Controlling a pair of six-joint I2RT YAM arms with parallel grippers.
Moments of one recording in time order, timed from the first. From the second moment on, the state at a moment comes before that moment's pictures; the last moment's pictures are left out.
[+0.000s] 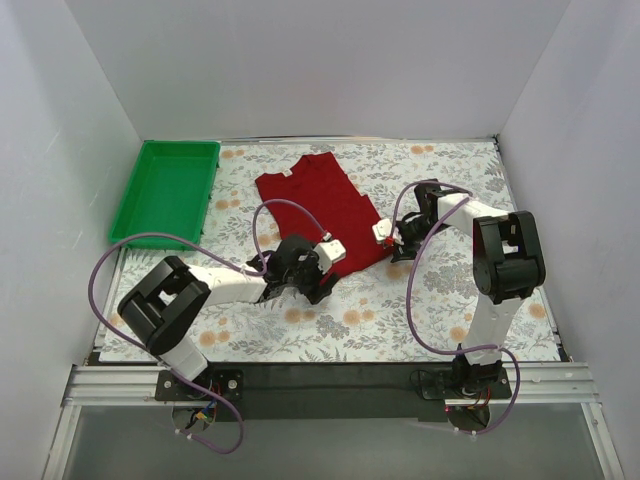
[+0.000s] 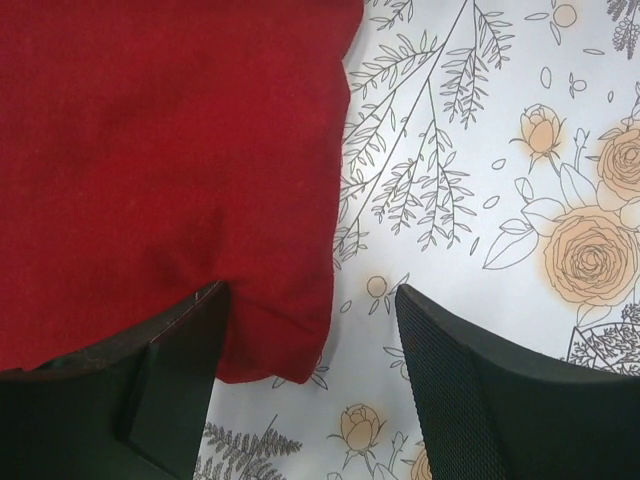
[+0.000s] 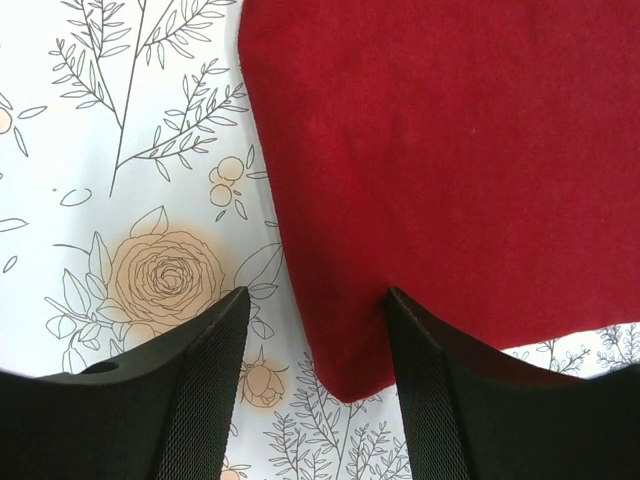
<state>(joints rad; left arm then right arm) -0.78 1.61 0.68 0.21 0.22 0.17 0.20 1.89 1.21 -0.80 -0.74 -1.75</state>
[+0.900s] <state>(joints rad) -0.80 1.64 0.74 0.15 0.13 0.14 0.20 1.91 1.23 -0.79 -0.73 -1.67</state>
